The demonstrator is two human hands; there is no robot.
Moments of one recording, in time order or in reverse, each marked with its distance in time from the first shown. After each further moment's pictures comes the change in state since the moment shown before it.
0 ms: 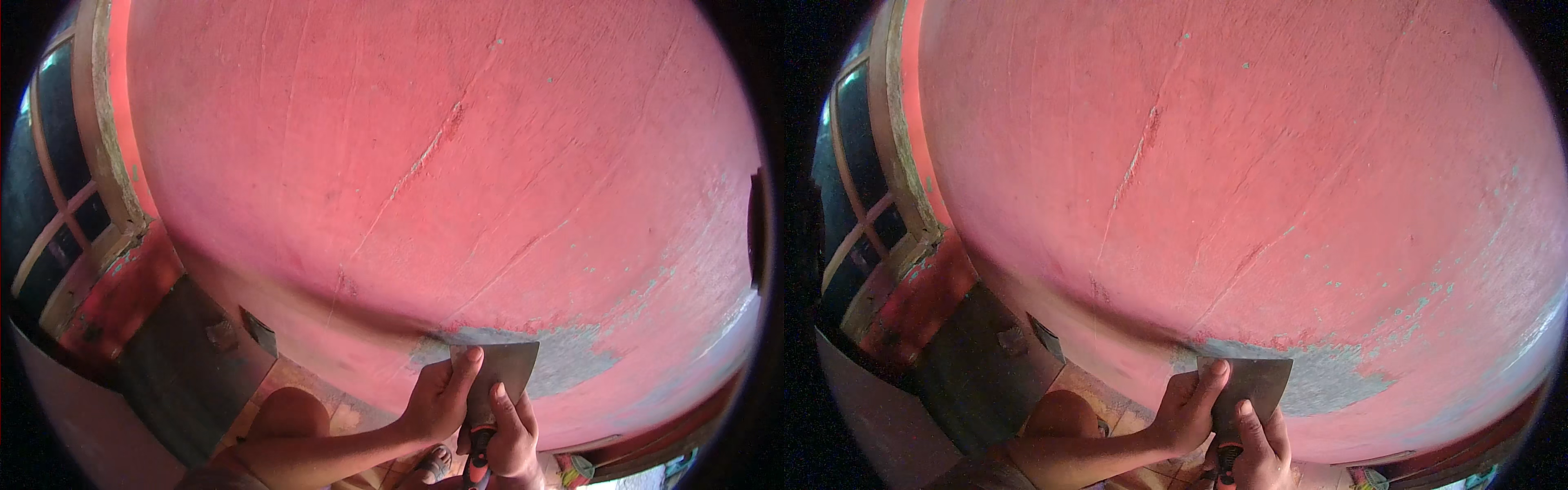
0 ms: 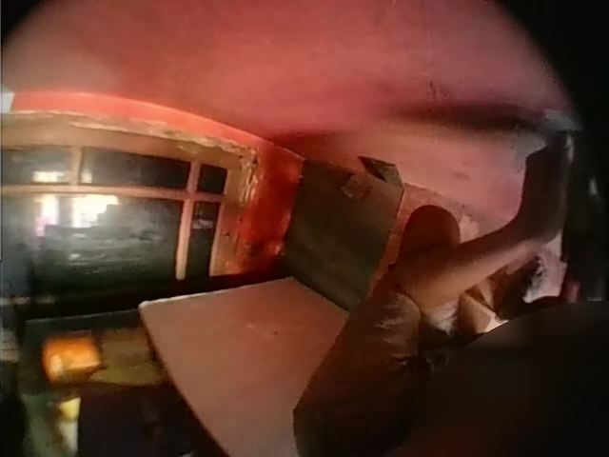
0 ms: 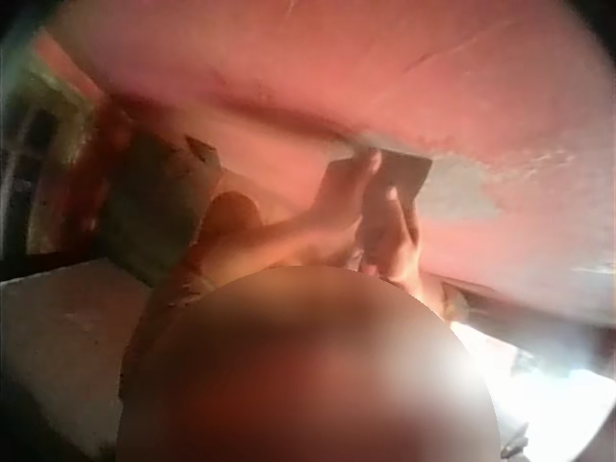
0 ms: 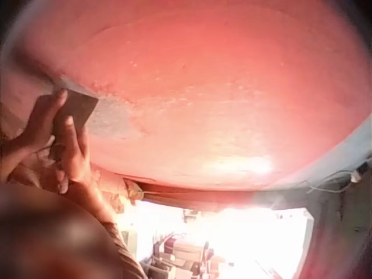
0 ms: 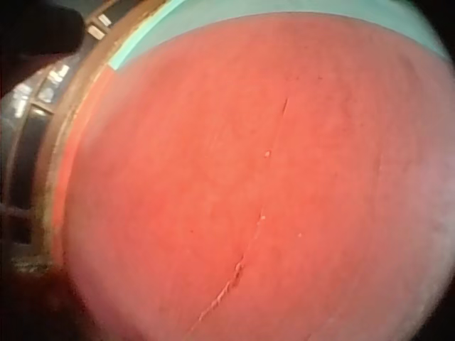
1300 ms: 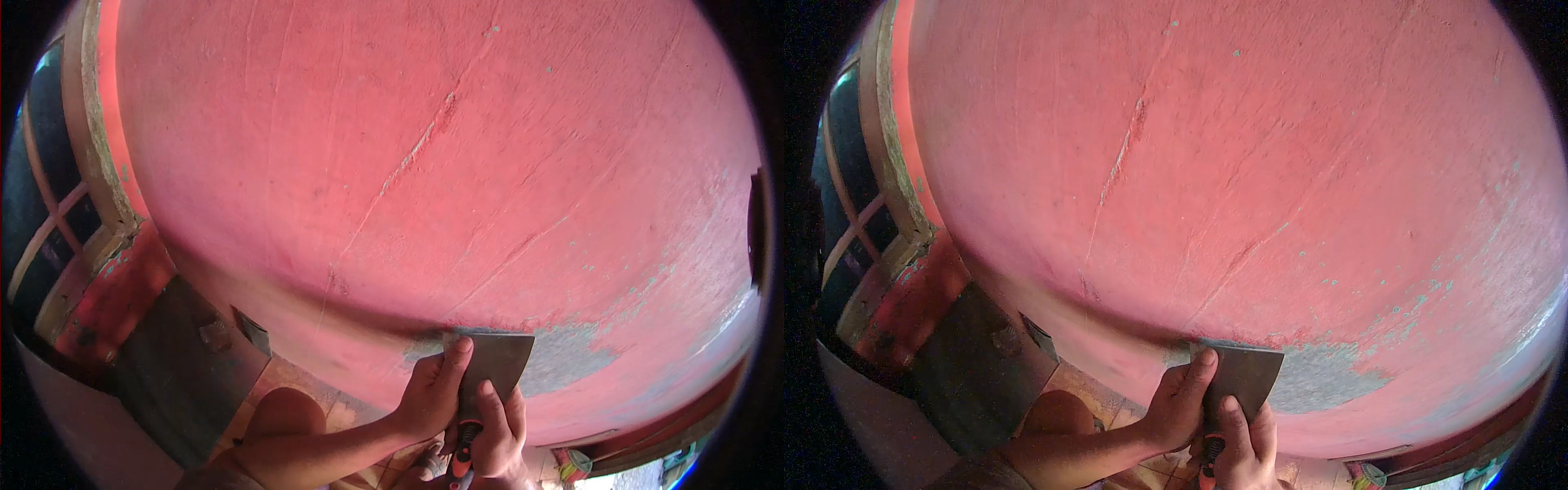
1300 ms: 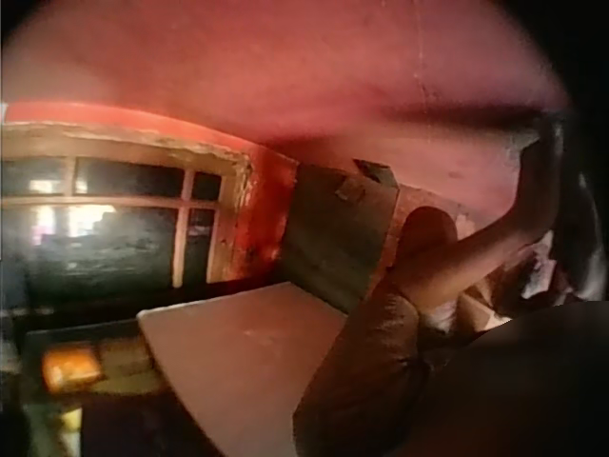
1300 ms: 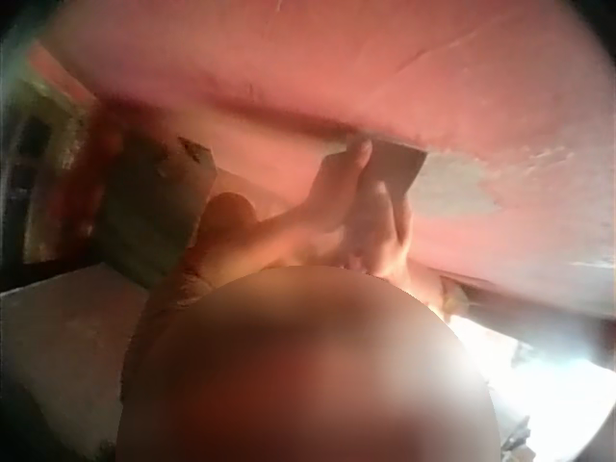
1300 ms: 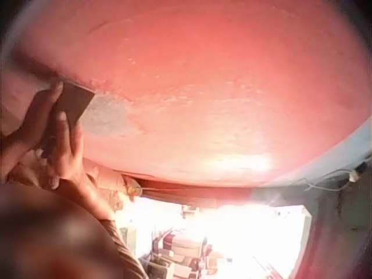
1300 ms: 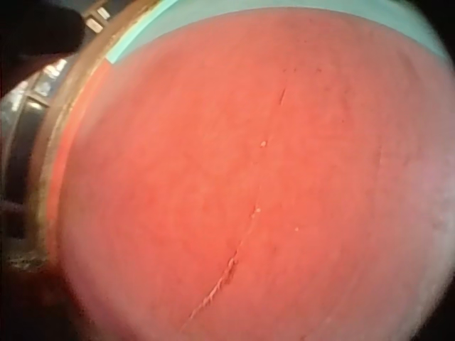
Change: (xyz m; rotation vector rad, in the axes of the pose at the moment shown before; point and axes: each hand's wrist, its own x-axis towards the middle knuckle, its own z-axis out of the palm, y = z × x) left_hand 0.006 0.003 -0.002 -0.165 -0.067 -0.068; right_hand 0.001 0.005 0.013 0.097 -0.036 -0.098
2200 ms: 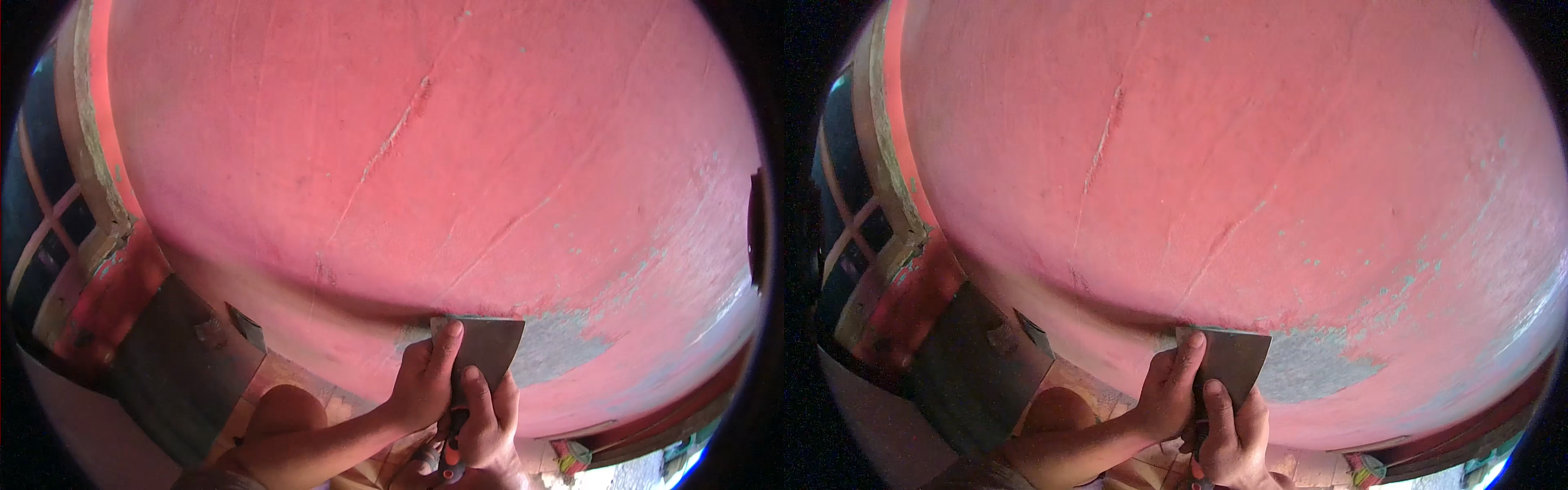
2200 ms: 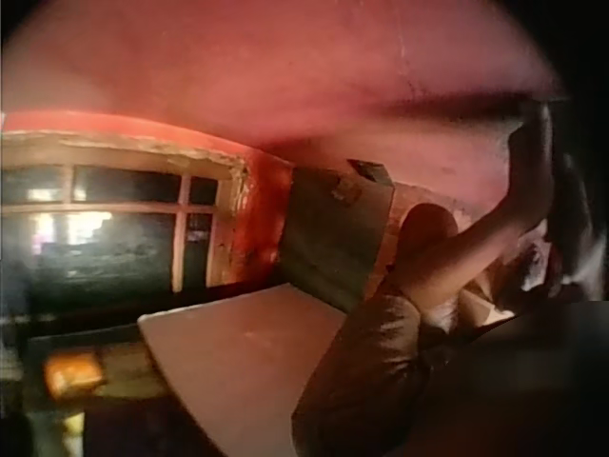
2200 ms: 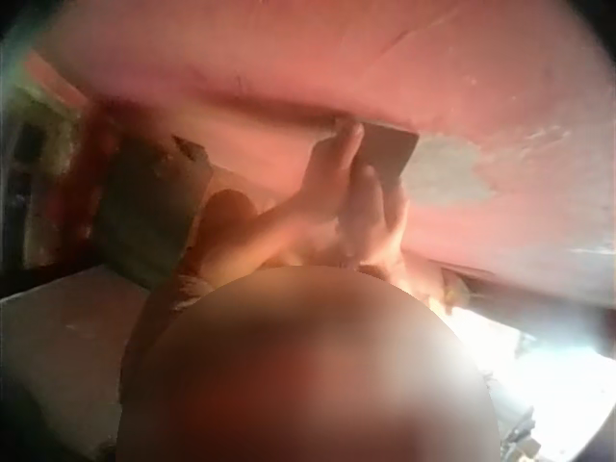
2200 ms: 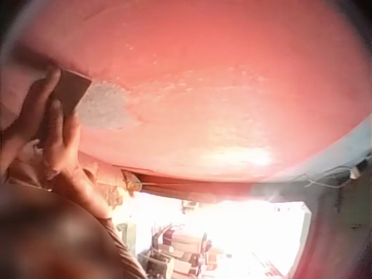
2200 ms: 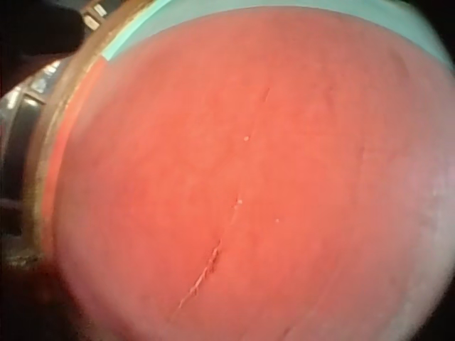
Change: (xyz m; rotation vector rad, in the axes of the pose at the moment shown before) left_hand -0.002 0.013 0.007 0.037 0.053 -0.038; right_hand 0.002 -0.005 0.009 -0.159 0.126 -0.022
